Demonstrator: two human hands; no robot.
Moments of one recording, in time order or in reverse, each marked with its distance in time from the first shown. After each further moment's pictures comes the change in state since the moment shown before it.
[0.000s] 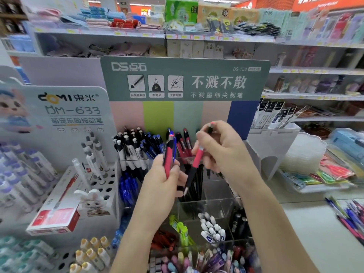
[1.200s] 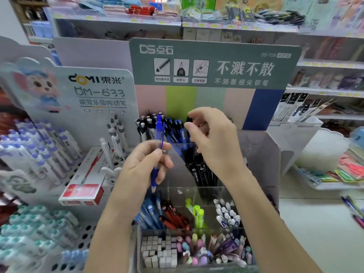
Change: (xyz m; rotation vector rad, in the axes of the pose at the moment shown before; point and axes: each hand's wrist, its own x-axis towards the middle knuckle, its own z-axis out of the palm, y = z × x) left_hand -0.011 -0.017 -0.062 -0.323 0.001 0.077; right_hand 0.006 0.011 0.053 -0.542 0.092 -0.370
